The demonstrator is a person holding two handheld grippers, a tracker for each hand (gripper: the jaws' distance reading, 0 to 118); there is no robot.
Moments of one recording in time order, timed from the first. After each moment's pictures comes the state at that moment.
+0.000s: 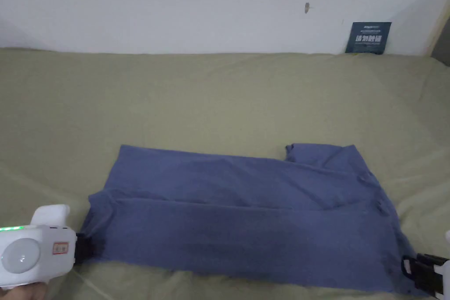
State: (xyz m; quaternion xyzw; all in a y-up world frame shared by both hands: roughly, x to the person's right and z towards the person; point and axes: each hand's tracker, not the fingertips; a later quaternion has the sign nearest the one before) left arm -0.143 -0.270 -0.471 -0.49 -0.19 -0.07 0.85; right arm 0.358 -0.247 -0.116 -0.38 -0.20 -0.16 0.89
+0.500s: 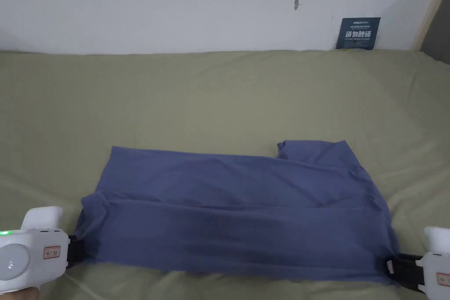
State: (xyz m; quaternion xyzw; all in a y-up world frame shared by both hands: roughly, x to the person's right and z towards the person) left arm -0.131 -0.247 -0.454 -0.48 -0.20 -0.07 0.85; right arm 0.385 -0.266 -0.125 -0.42 -0.19 -0.22 0.86
